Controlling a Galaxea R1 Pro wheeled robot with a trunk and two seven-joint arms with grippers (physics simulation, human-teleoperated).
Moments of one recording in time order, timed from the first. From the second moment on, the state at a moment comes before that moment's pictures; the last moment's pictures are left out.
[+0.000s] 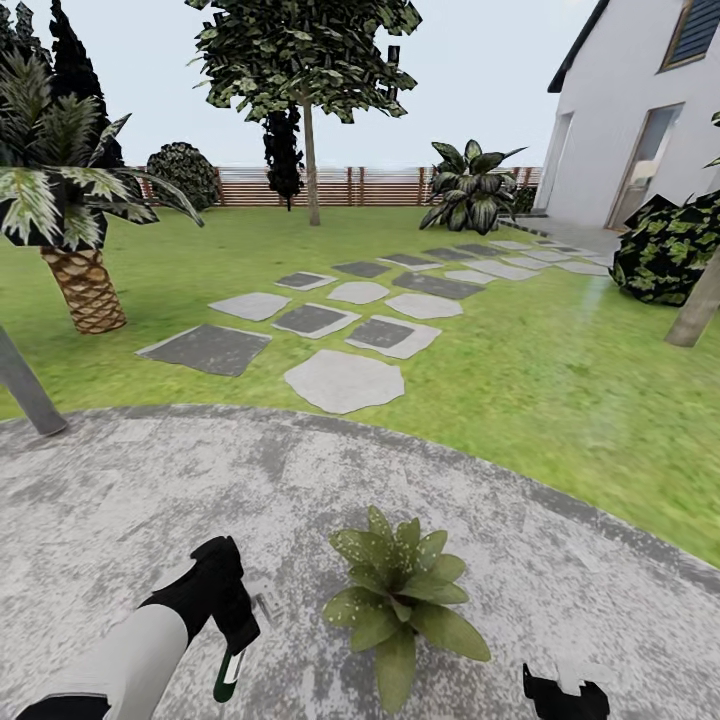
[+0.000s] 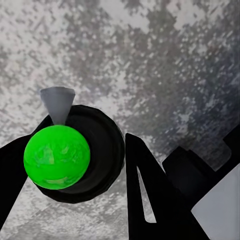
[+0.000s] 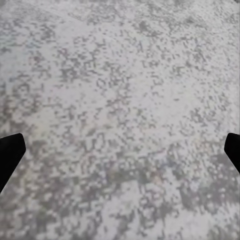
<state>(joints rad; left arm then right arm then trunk) -0.71 0.00 -0.01 -0.49 -1.15 0.62 -1.07 -0.44 -0.11 -0.49 -0.10 0.41 -0.42 -0.11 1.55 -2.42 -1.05</state>
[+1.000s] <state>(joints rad) -0.71 -0.01 -0.01 -0.50 -1.14 0.62 -1.07 -0.44 -0.11 -0.49 -0.10 0.41 -0.42 -0.11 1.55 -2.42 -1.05</state>
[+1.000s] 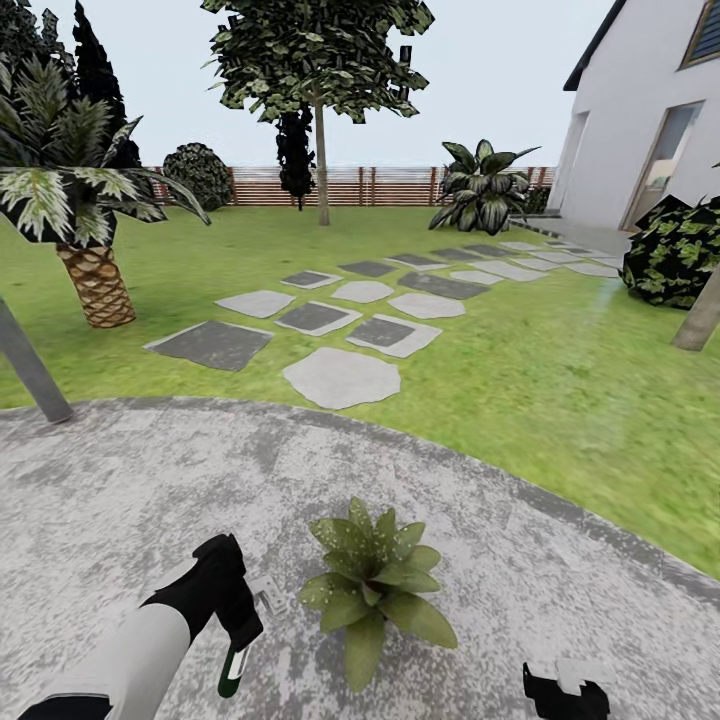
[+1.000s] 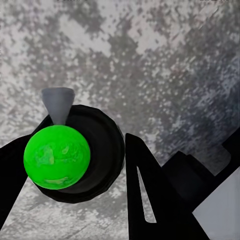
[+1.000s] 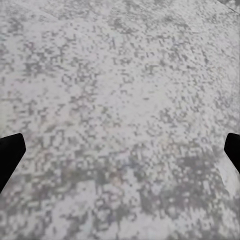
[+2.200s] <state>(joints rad) -0.71 -0.01 0.00 -0.50 -1.14 0.62 -1.07 -0.44 -0.11 -0.49 -0.10 0.41 -0.42 -0.11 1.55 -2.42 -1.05</state>
